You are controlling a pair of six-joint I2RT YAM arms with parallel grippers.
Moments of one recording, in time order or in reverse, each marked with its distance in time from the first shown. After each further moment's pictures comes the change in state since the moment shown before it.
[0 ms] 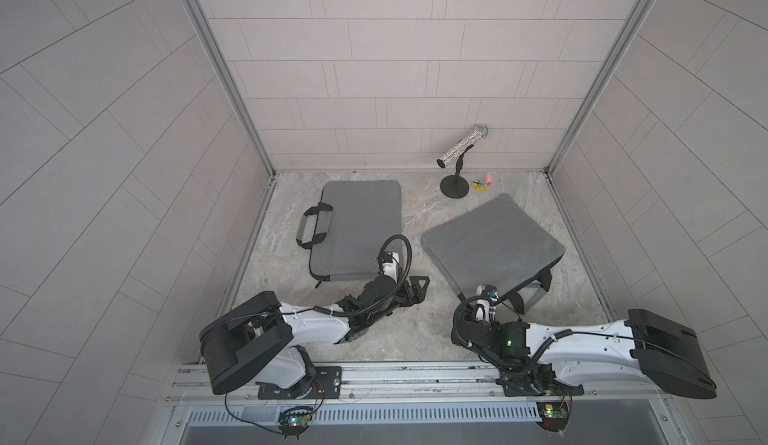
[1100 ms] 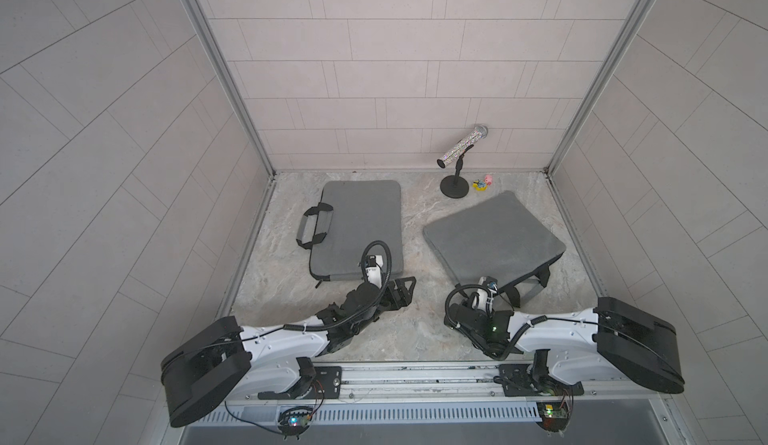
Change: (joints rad) left arm 0.000 -0.246 -0.108 -0.097 -0.089 0.013; right arm -0.188 0.219 0.035 0.134 0.053 -0.033
